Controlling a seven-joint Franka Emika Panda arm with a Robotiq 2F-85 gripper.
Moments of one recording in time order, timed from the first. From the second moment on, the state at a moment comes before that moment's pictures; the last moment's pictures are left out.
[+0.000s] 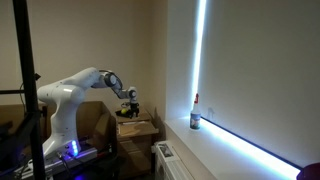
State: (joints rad) arm 0.25 1.14 -0.13 -1.04 0.04 2.09 1.78
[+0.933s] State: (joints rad) arm 0.14 1.25 -0.08 -0.87 0.13 2.07 1.83
